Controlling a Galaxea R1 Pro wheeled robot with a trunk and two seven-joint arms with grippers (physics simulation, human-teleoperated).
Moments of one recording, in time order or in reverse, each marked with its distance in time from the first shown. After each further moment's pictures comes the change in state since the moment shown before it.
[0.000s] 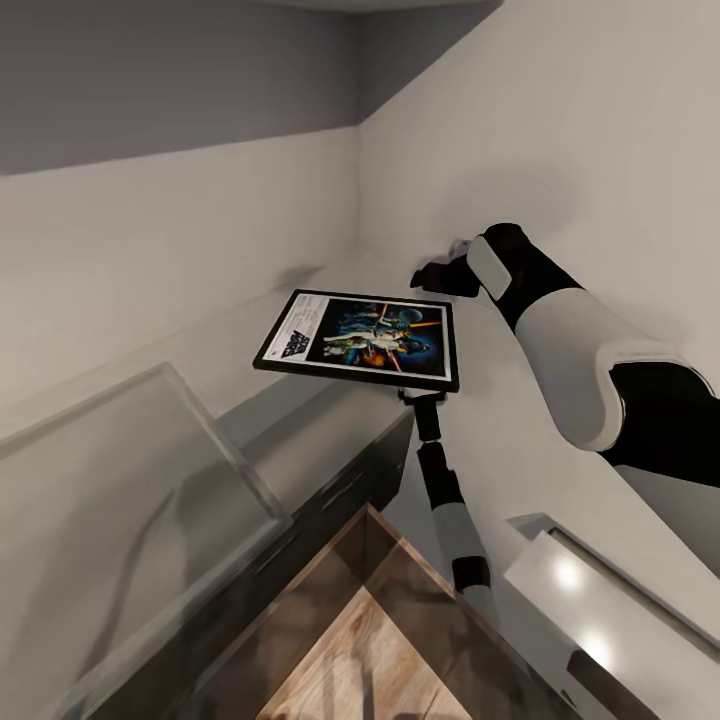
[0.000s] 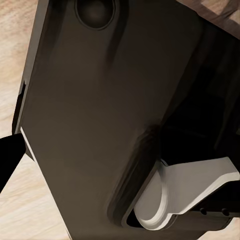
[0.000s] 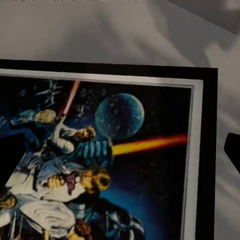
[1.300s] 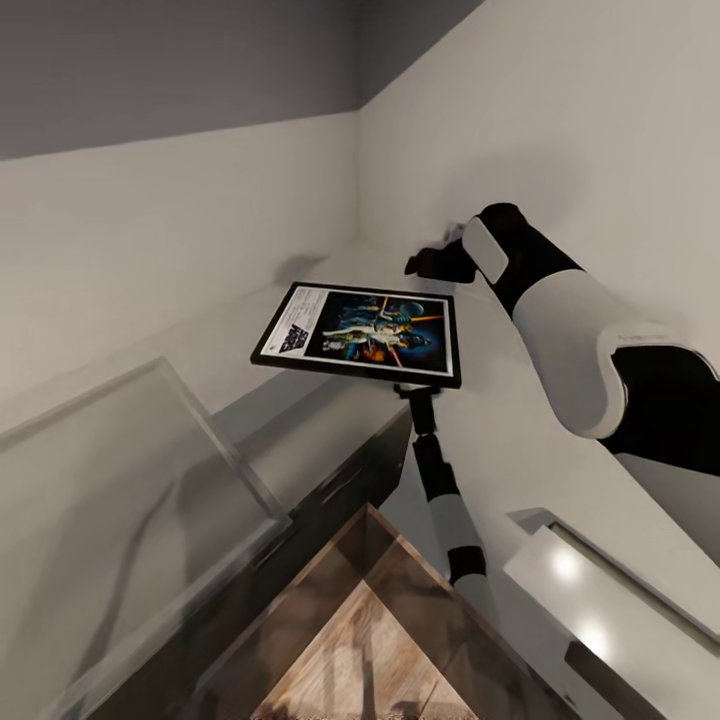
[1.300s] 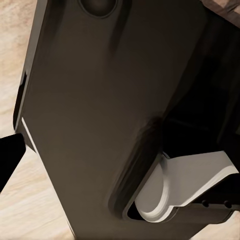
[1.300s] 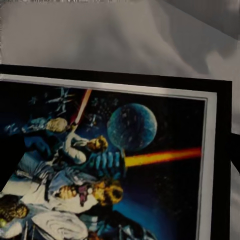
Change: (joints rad) left arm 0.000 -0.001 0.000 0.000 0.000 0.000 0.000; right arm -0.050 0.022 0.001 0.013 0.003 0.012 -0.007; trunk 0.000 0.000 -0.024
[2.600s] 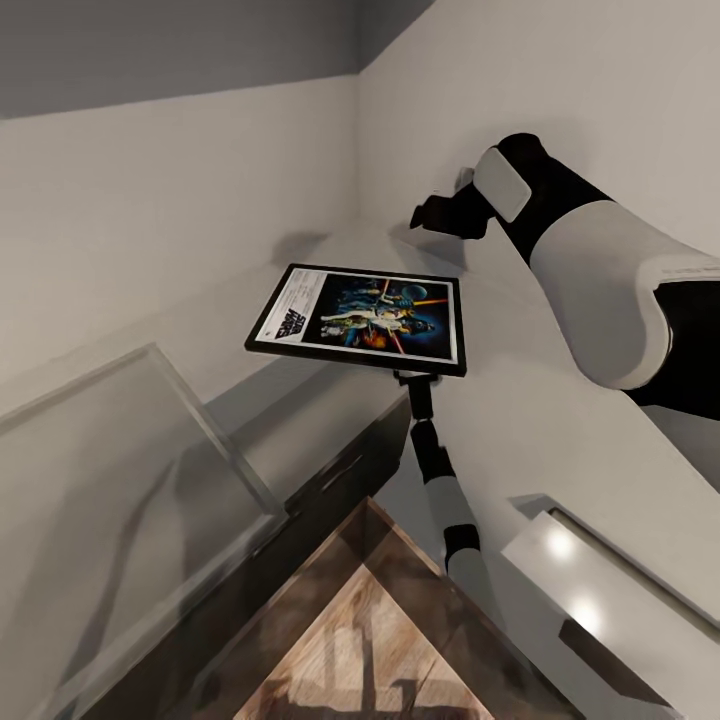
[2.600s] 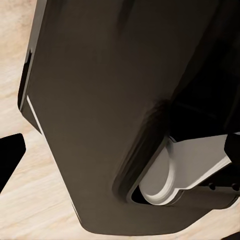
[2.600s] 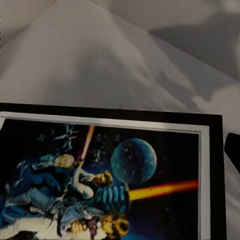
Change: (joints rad) left arm 0.000 0.000 -0.002 0.000 0.000 0.000 0.000; right arm -0.171 0.003 -0.001 0.089 -0.090 -0.011 -0.088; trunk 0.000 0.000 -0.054
